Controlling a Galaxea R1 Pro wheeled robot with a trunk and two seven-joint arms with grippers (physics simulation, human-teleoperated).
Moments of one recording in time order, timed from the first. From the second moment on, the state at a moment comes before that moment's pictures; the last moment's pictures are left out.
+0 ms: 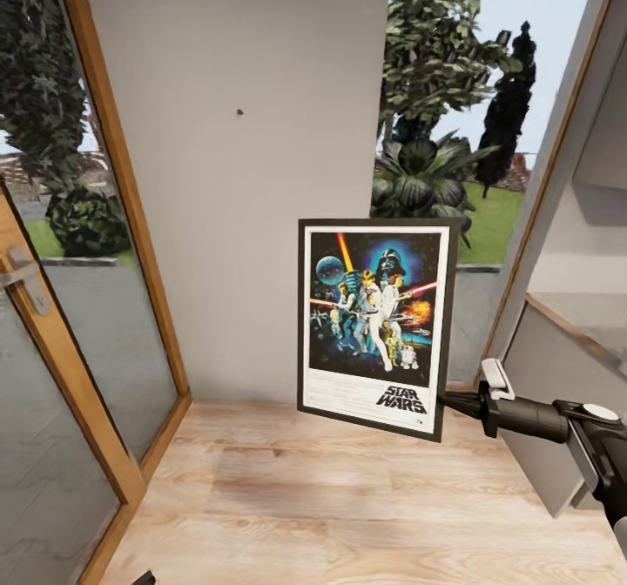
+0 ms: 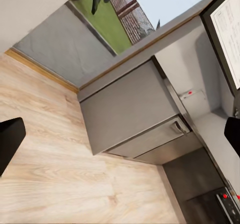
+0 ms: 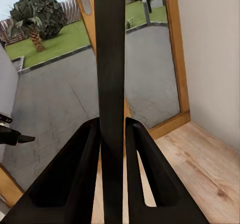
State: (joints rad) left arm -0.29 0.35 -0.15 -0.03 0.98 -0.17 -1.57; right arm -0.58 -0.39 -0.21 -0.95 -0.14 0.24 1.53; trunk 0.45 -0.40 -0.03
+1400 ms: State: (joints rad) left arm -0.29 0.35 -0.15 -0.03 0.98 -0.17 -1.57; right arm -0.58 -0.38 -0.21 -0.95 -0.14 0.24 1.53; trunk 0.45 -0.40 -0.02
